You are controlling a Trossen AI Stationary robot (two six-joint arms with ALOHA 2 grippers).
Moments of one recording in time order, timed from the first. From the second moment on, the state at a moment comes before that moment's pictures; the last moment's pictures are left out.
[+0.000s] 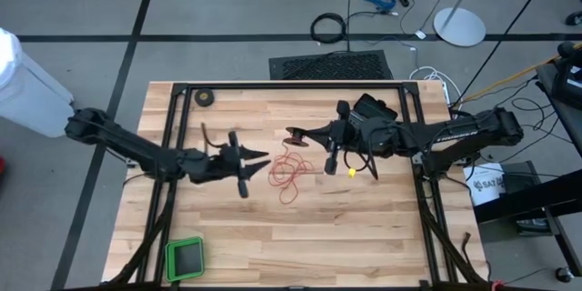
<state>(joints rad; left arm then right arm) -0.30 1.15 0.55 0.61 -0.54 -0.04 0.13 1.26 1.07 0.02 0.39 -0.05</state>
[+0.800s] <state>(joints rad) -0.22 1.34 0.45 0.87 -0.45 -0.04 0.13 1.26 1.07 0.02 0.39 -0.07</state>
